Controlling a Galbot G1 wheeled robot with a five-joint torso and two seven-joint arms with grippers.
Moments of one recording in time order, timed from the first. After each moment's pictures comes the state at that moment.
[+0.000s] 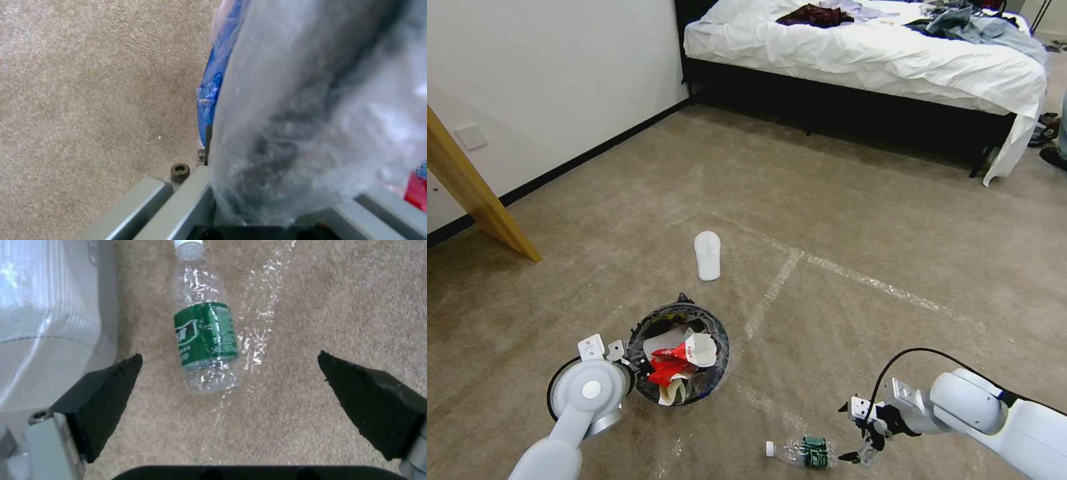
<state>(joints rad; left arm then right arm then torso) 1.26 -1.15 -0.41 -2.01 -1.42 0.74 -1.11 -0.96 0.49 -0.23 1.74 0.26 -0.36 -0.79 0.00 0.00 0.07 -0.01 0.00</state>
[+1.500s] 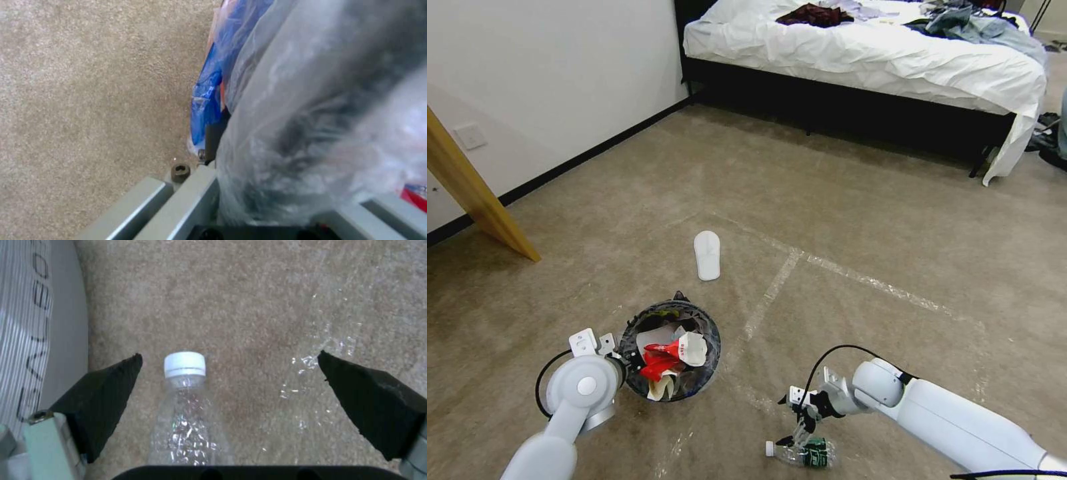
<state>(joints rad) 1.26 -1.13 -0.44 -2.01 -1.38 0.74 -1.09 -0.69 0.84 -0.55 1.41 0.30 -0.27 -0.77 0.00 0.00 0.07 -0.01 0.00</state>
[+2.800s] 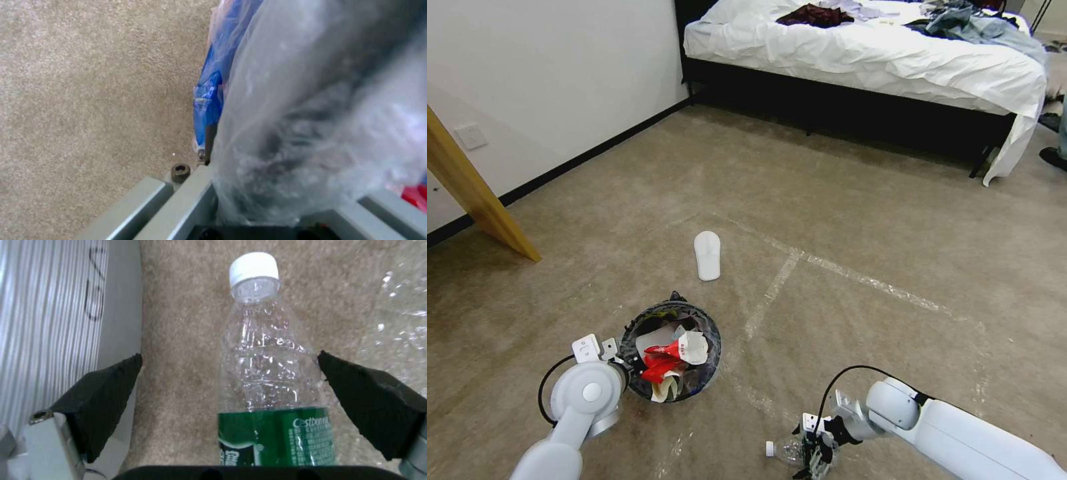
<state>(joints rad) 1.27 -1.15 -0.44 -2.01 -1.34 0.73 -1.07 -0.80 0.78 -0.50 1.44 0.24 -0.29 -0.85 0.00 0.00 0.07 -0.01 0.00</state>
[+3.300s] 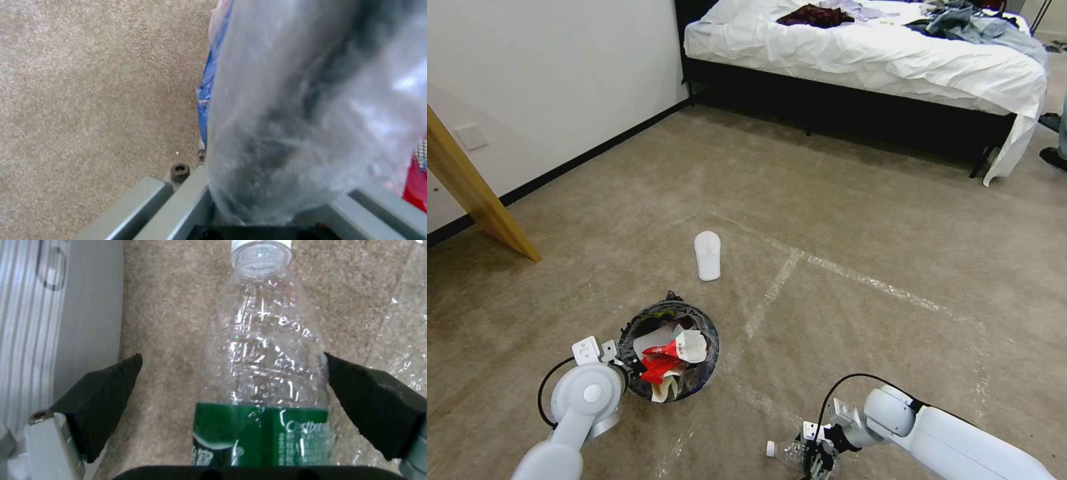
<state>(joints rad) 1.28 -1.16 -0.44 -2.00 -1.33 0.73 -1.06 -0.81 0.82 -0.50 1.36 0.19 -0.25 -0.85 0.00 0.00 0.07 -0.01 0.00</state>
